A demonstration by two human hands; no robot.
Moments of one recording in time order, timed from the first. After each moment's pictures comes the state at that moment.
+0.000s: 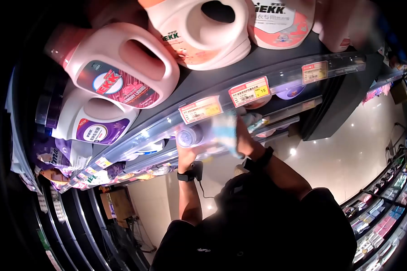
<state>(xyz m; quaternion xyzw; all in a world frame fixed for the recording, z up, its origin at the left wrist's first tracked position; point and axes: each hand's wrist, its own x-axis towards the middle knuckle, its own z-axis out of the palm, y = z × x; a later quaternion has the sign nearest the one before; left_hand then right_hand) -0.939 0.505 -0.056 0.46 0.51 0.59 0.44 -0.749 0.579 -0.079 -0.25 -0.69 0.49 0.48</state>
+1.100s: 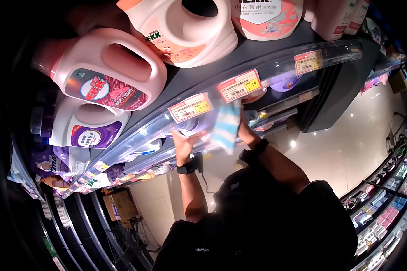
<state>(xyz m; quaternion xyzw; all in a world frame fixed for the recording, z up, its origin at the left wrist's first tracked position) -0.929 0.526 -0.029 0.49 0.57 0.54 0.39 -0.756 0.605 -0.194 -0.25 -0.32 0.76 0.51</state>
